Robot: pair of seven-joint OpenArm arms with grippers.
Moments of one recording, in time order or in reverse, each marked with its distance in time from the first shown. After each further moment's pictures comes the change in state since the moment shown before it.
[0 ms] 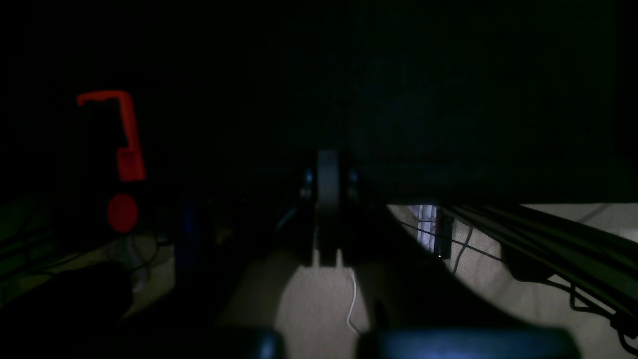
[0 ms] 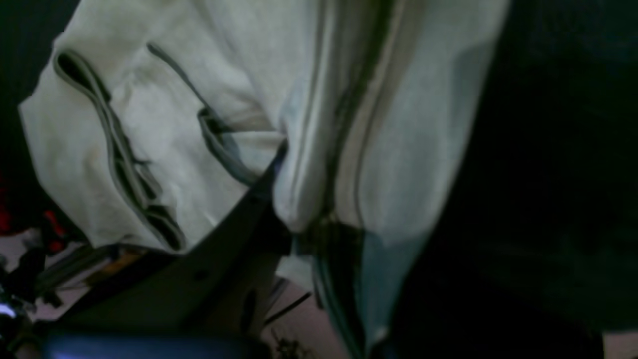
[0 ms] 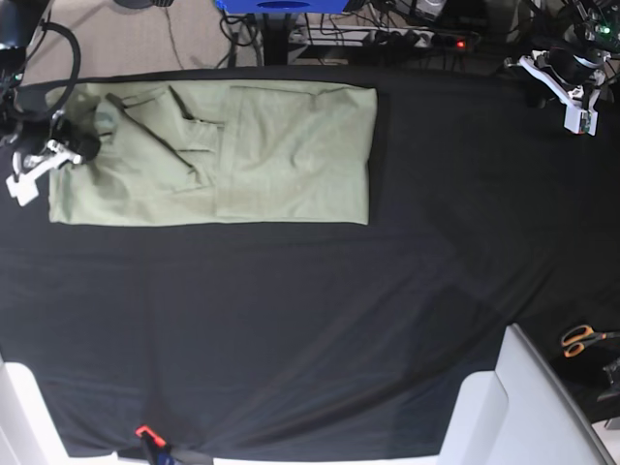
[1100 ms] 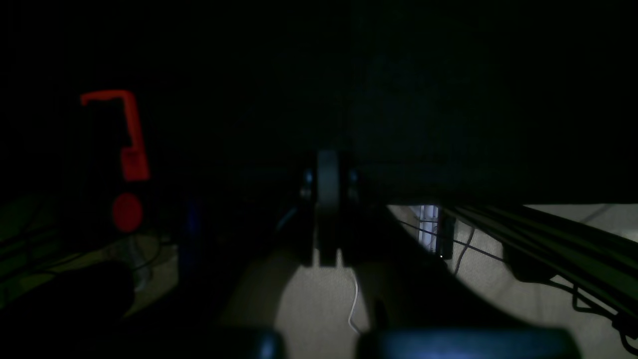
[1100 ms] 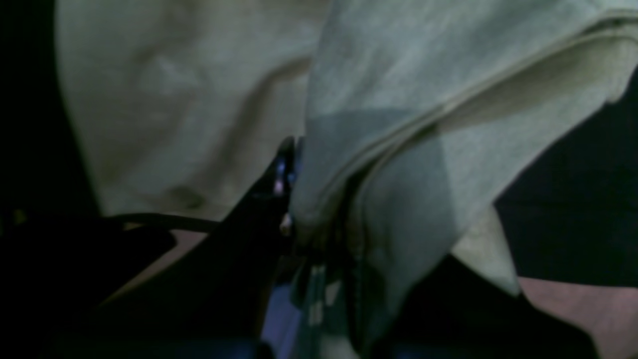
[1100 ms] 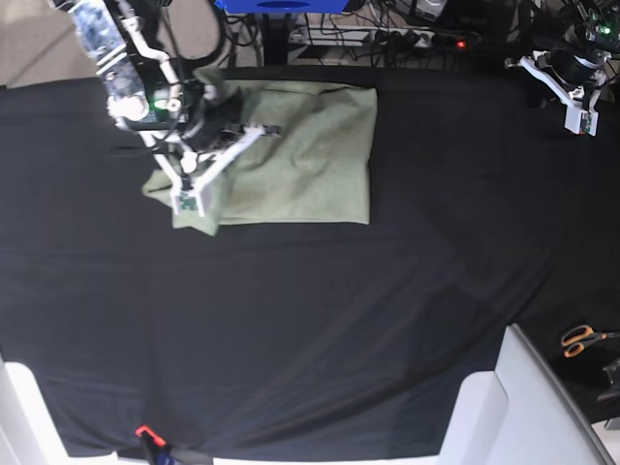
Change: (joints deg) left arm 0.0 0.0 0.0 0.0 0.2 0.0 0.0; right arm -5.6 -6.1 -53.4 35.3 -27.0 -44.0 7.6
